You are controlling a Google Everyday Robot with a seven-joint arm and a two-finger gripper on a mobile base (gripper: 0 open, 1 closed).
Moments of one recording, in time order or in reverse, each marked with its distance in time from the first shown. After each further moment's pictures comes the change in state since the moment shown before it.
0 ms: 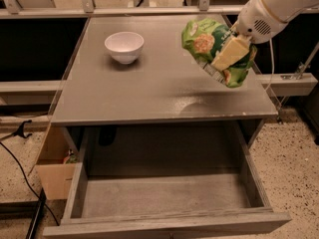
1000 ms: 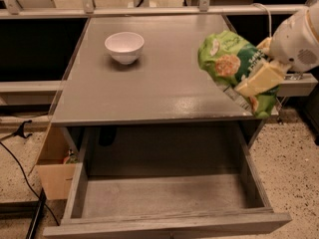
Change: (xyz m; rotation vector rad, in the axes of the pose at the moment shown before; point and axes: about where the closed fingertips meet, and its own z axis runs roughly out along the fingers) arm 0.046 0.068 -0.045 0.029 -0.060 -0.078
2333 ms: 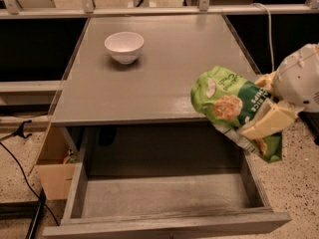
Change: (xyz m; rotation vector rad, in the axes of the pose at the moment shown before) arm 0.010 0.098 -0.005 -0.169 -0.034 -0.097
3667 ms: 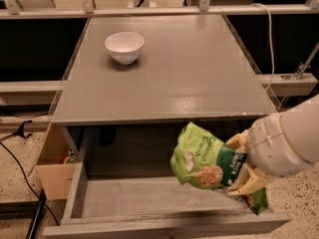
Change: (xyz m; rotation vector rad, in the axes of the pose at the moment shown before) arm 0.021 0.084 0.070 -0.044 0.063 -0.288
